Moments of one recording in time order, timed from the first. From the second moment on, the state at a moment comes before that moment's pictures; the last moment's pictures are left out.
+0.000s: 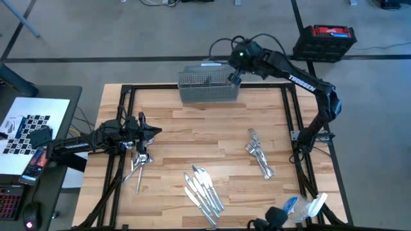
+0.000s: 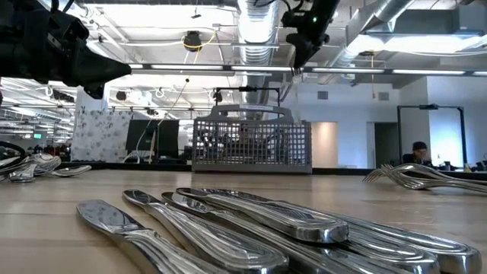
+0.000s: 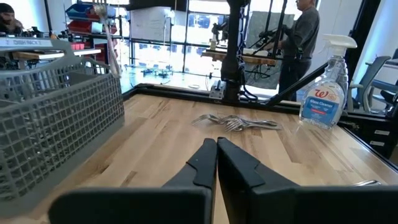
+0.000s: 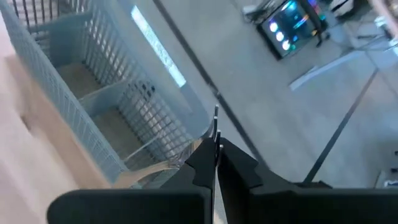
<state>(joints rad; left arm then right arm) 0.18 0.01 0.01 0.01 0.02 -0.08 -0.55 1.67 1.83 -0.90 0.45 -0.27</state>
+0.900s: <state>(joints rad) 0.18 0.01 0.01 0.01 0.02 -0.08 -0.61 1.79 1.81 -1.03 0.42 -0.22</state>
